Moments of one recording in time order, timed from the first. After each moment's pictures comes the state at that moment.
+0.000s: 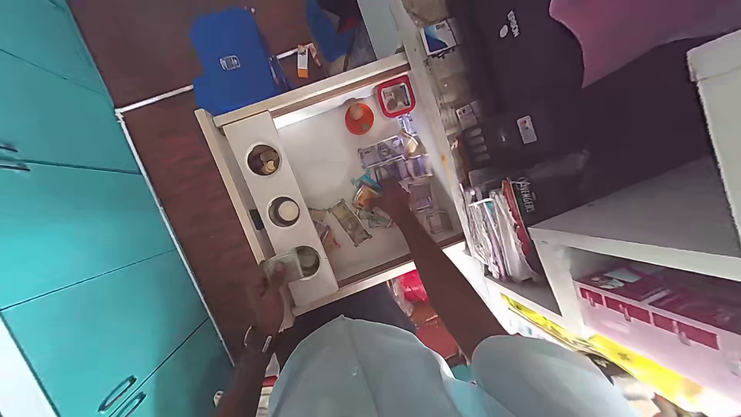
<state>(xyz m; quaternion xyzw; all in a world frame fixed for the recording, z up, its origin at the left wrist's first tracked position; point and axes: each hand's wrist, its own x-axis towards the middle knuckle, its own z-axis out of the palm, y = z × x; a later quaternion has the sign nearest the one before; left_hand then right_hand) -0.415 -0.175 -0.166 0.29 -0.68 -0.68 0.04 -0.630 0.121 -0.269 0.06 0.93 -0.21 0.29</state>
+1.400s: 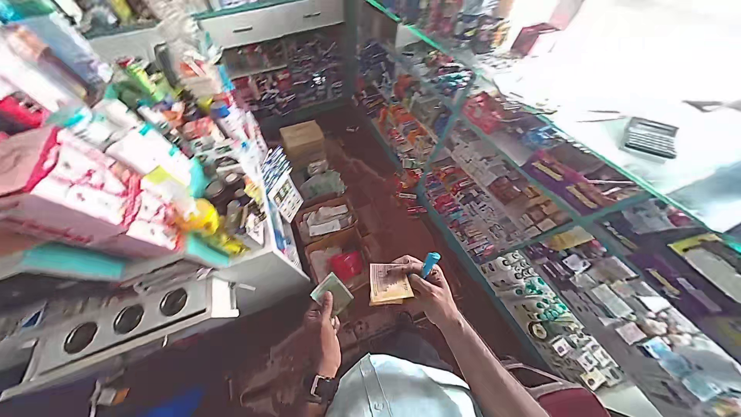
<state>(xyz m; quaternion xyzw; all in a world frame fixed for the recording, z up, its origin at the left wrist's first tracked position) -0.106 0.104 -0.056 -0.14 -0.58 -0.65 -0.47 0.102 0.180 -0.014 0.27 0.54 -0.59 -0.54</state>
